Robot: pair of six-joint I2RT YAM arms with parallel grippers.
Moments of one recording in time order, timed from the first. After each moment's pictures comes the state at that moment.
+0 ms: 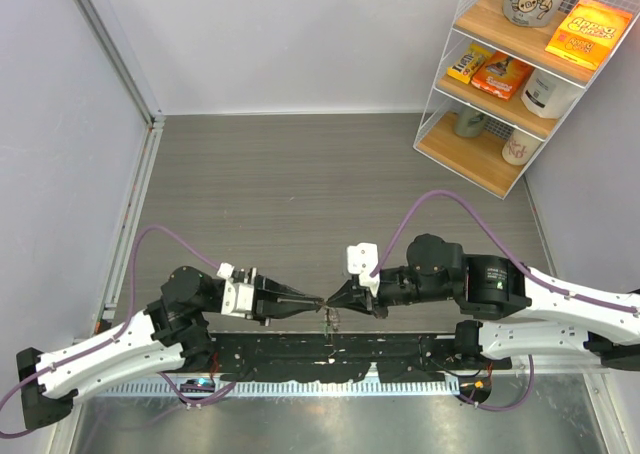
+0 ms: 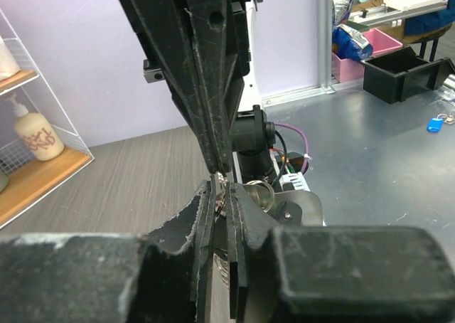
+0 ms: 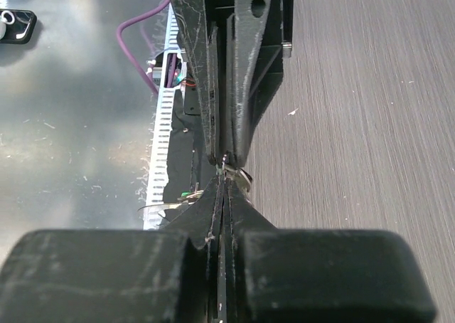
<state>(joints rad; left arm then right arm) -1.08 0.51 0.42 0.36 0.60 0.06 1.34 0.89 1.06 -0.47 -0.20 -0.10</state>
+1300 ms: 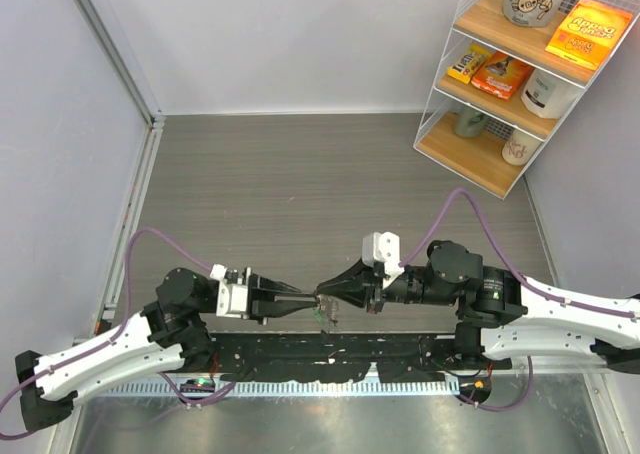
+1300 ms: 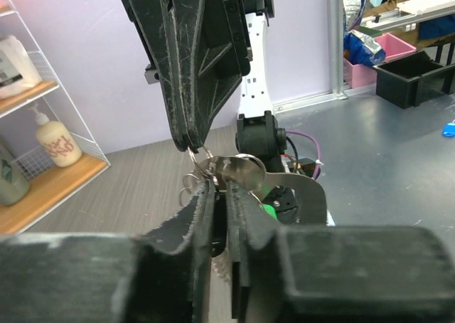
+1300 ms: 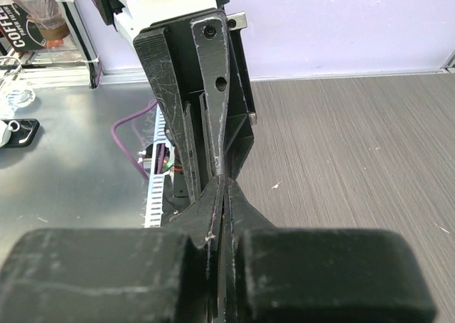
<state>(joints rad) -1.08 0.48 0.42 0.36 0.58 0.08 1.35 0.81 0.89 -0.08 -0.12 0.00</state>
